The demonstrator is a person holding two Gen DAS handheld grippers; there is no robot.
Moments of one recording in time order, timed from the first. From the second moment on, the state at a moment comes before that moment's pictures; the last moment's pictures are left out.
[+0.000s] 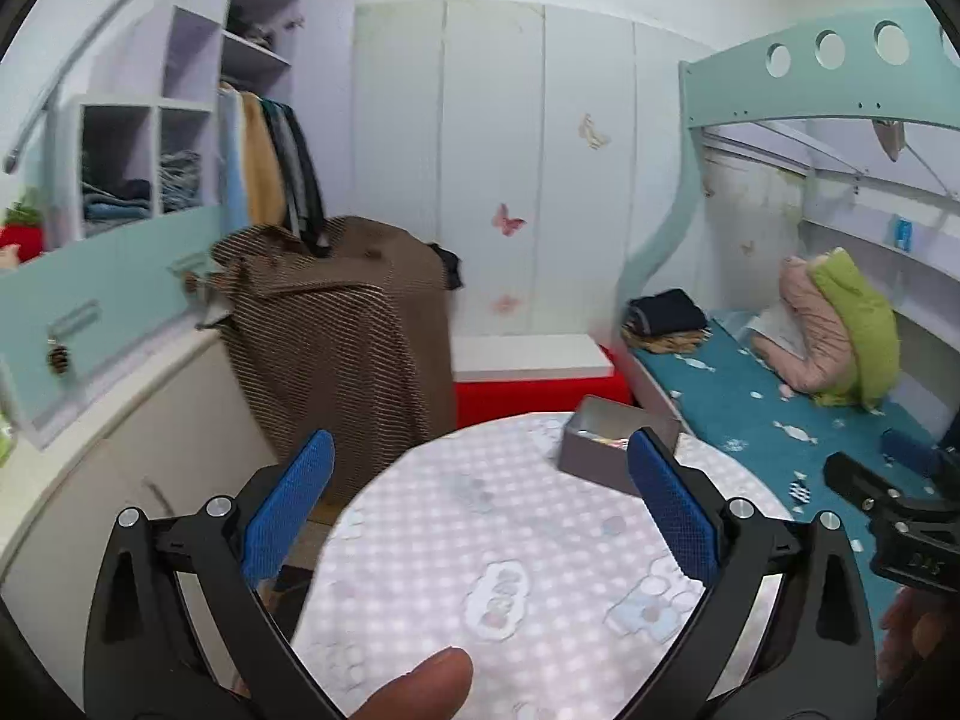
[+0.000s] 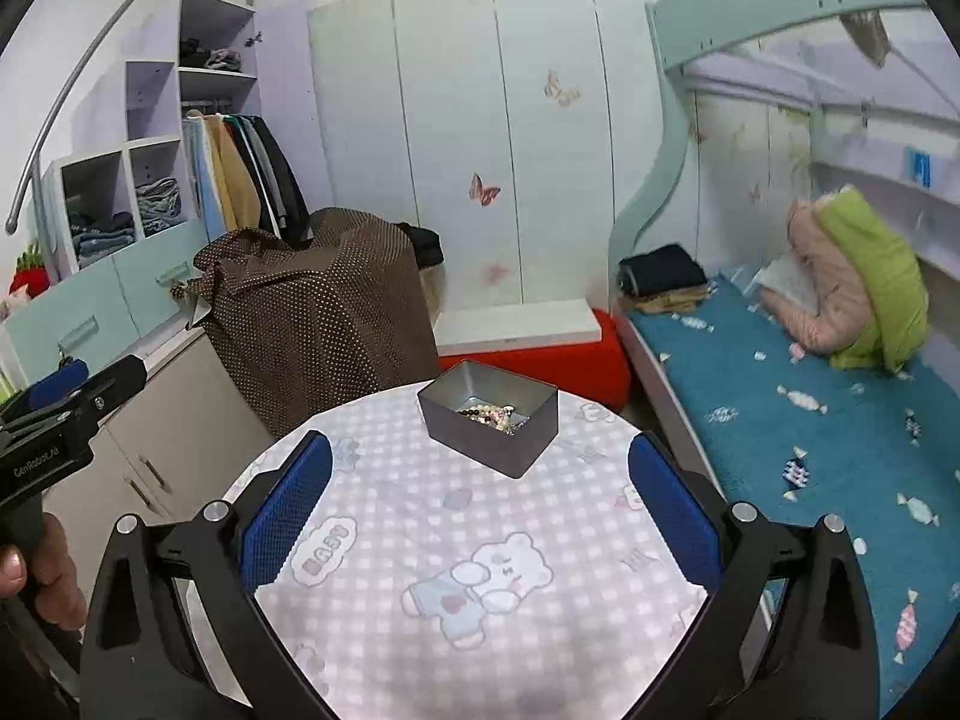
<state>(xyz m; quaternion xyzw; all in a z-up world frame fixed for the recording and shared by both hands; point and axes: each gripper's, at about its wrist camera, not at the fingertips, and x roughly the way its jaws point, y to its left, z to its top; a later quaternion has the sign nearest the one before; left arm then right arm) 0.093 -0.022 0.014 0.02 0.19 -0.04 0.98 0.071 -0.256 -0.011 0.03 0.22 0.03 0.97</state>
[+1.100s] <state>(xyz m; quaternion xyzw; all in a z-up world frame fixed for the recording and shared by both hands) -0.009 0.016 0.017 0.00 0.15 0.00 0.99 0.003 -0.191 -0.007 -0.03 0.18 0.01 0.98</state>
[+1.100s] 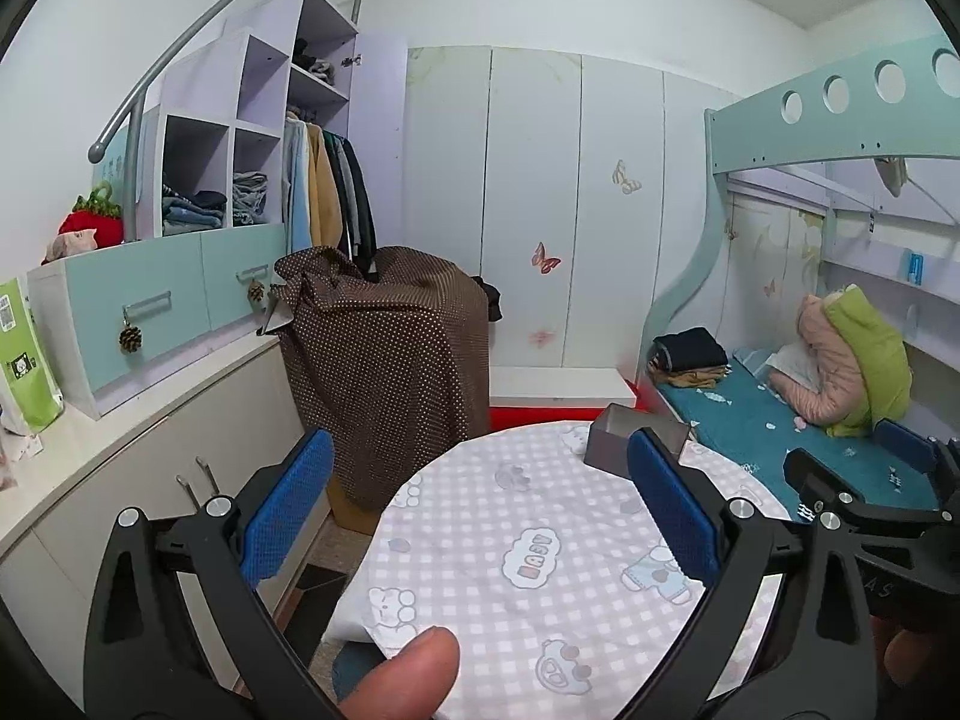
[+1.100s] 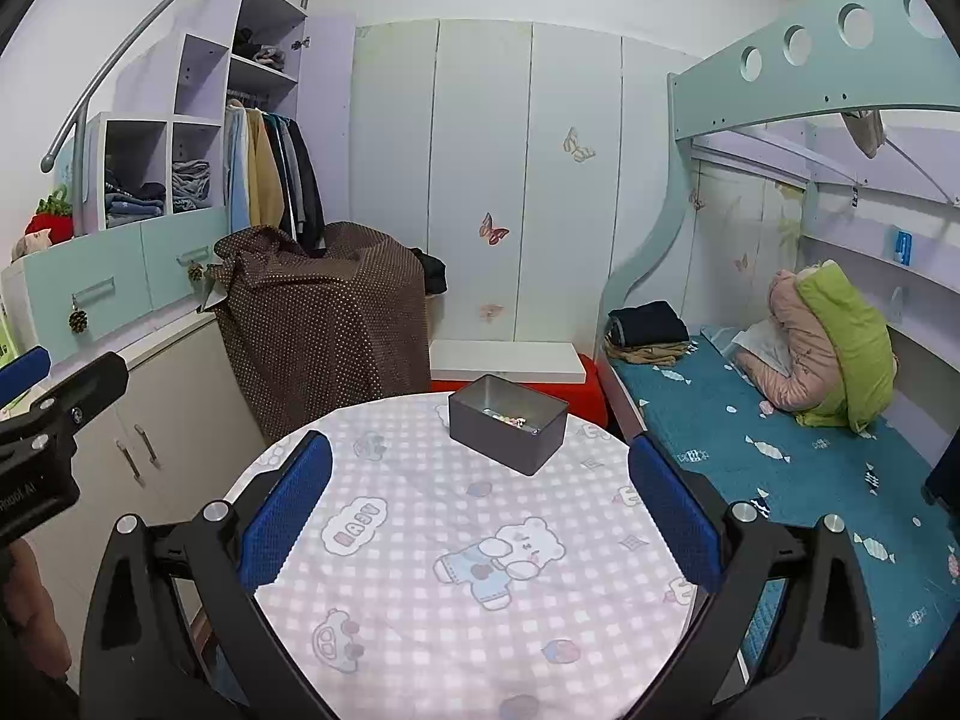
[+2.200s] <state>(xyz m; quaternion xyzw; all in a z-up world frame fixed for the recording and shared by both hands) -0.008 0.015 0.018 -0.01 0.15 -0.02 0.99 -0.001 -0.192 -0.003 -0.03 0.17 0.01 0.98</state>
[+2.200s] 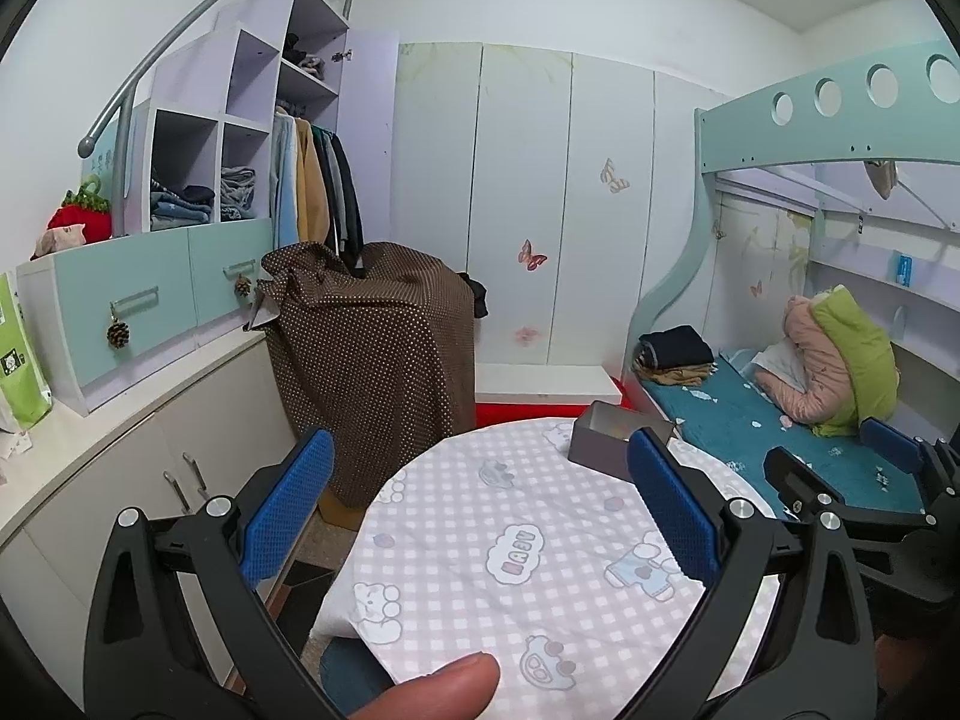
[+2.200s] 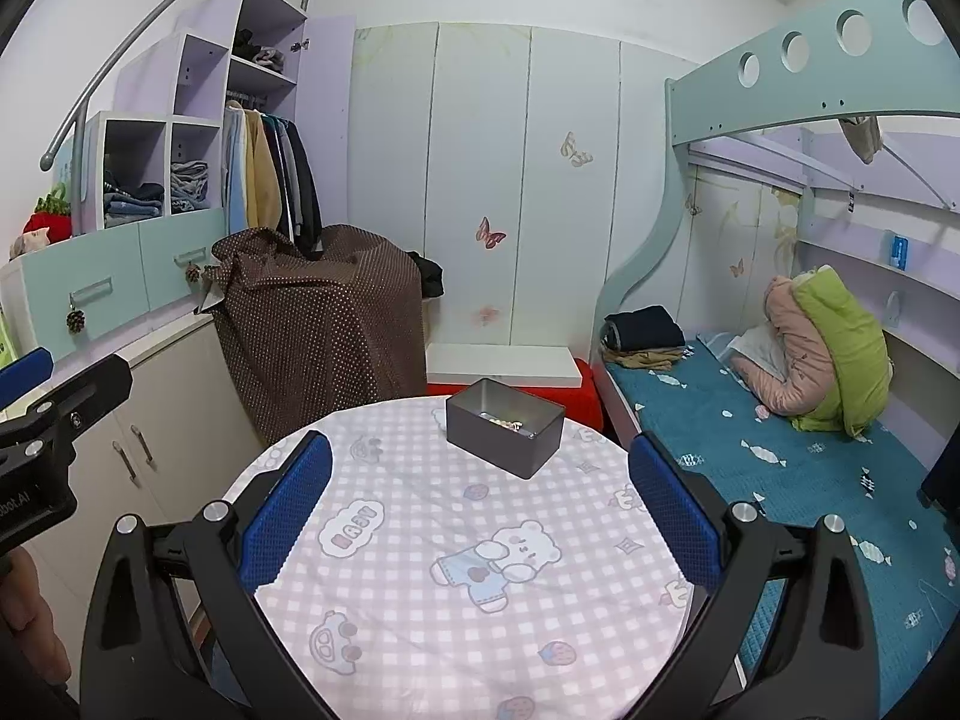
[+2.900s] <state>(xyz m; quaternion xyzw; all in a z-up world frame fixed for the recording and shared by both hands) -0.007 0.020 0.015 -0.02 0.15 -0.04 0.99 0.000 -0.194 -0.003 -0.03 0.17 0.01 0.98</state>
